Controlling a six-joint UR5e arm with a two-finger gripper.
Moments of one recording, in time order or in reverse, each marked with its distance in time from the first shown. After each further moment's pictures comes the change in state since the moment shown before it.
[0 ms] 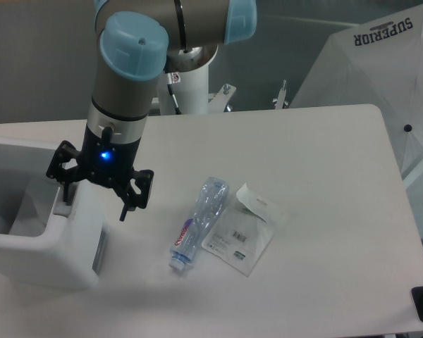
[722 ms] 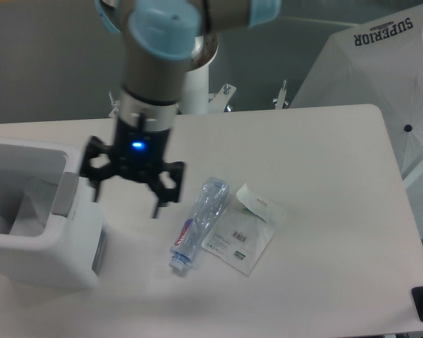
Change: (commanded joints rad) arm 0.214 0.008 0.000 0.003 0.035 0.159
